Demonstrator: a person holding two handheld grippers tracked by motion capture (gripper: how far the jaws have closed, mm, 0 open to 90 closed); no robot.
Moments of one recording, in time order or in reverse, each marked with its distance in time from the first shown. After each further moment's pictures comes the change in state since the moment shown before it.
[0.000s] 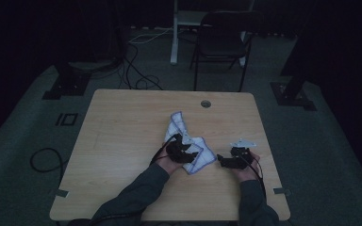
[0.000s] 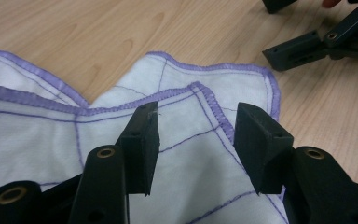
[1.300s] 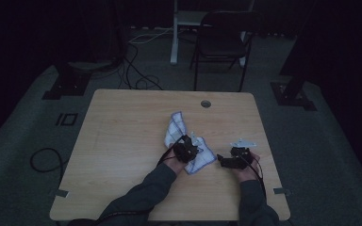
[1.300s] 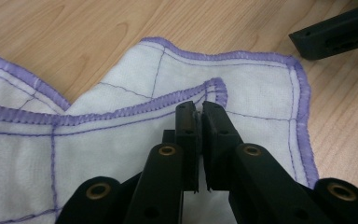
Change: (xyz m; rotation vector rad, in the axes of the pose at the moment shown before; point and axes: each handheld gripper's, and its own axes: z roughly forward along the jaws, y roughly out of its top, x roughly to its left) left arm -0.010 0.006 0.028 0.081 0.064 0.021; right arm 0.000 0.000 0.000 0.000 0.000 0.000
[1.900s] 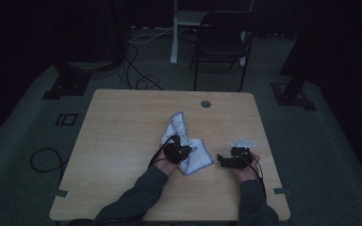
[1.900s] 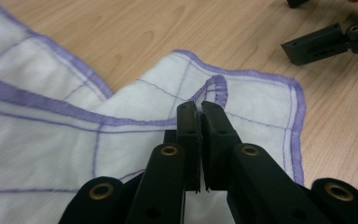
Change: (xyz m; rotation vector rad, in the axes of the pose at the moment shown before) left arm 0.011 -0.015 -0.039 -0.078 0.015 -0.049; right arm 0.000 0.000 0.000 -0.001 0.000 -0.001
